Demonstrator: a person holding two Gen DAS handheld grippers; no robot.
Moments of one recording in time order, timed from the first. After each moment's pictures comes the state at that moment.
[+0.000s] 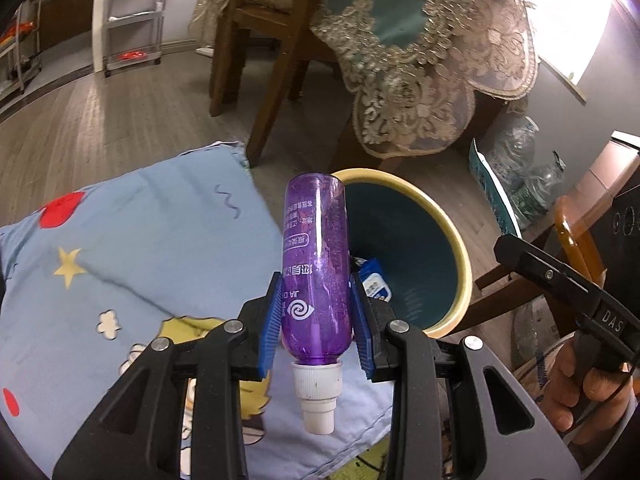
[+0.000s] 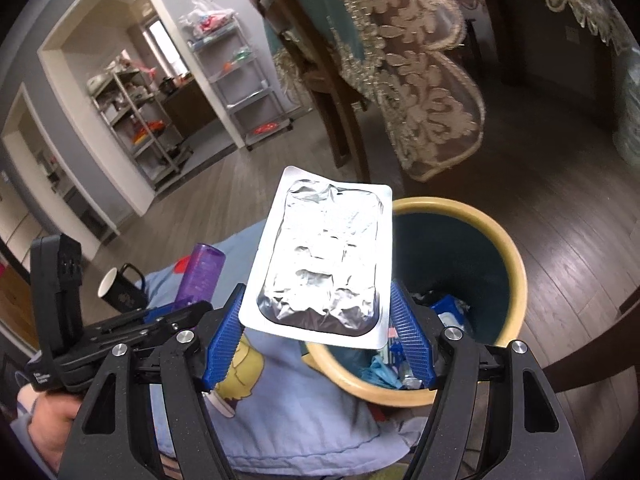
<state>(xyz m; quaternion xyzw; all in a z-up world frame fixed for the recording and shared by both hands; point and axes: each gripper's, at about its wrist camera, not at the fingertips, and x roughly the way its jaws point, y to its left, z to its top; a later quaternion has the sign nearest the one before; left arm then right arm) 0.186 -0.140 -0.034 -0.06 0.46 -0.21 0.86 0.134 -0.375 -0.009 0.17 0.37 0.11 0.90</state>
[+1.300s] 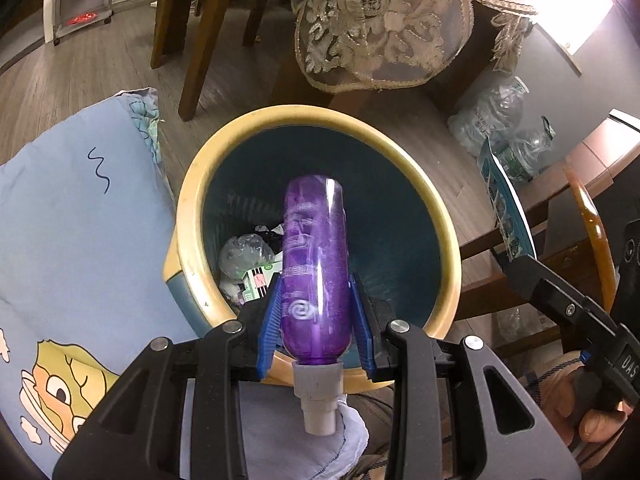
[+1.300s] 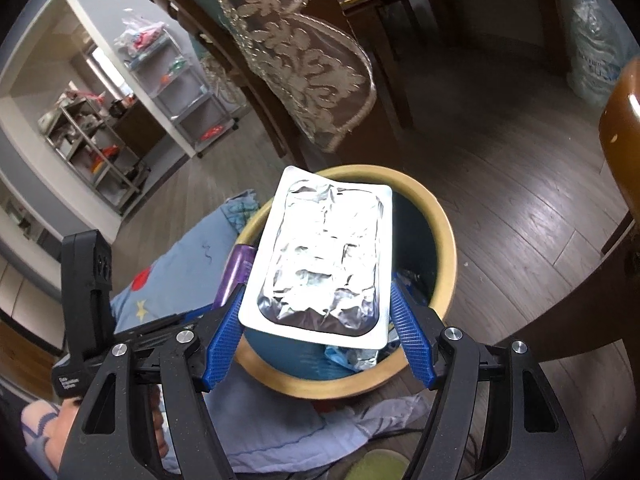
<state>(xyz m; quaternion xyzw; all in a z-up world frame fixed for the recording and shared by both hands) 0.228 -0.235 -0.104 -0.06 0.53 -0.26 0.80 0.136 -0.438 -0.056 0.22 0.41 0.04 0.88</state>
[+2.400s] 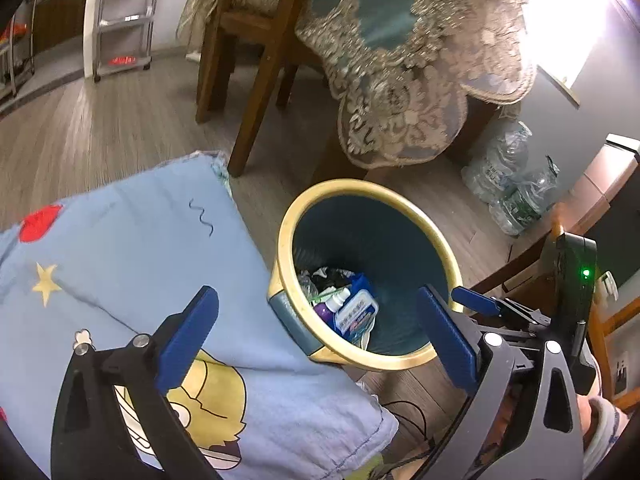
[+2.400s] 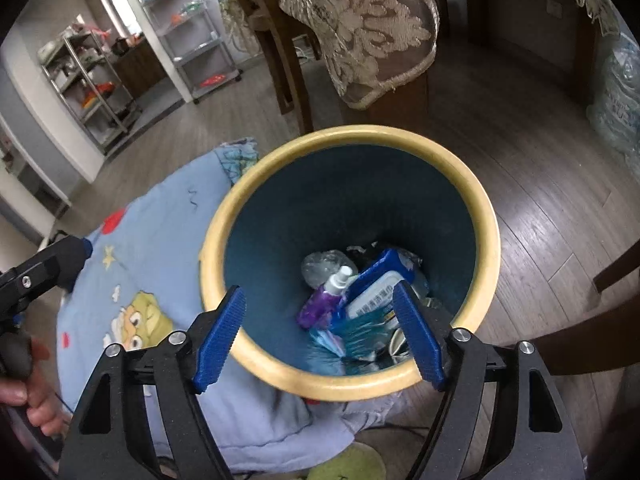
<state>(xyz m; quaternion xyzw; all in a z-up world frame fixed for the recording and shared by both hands) 0.196 -0.160 -0.032 -0.06 0.44 -0.23 0.87 0.159 -0.388 -0.077 0.13 0.46 0.05 0.88</state>
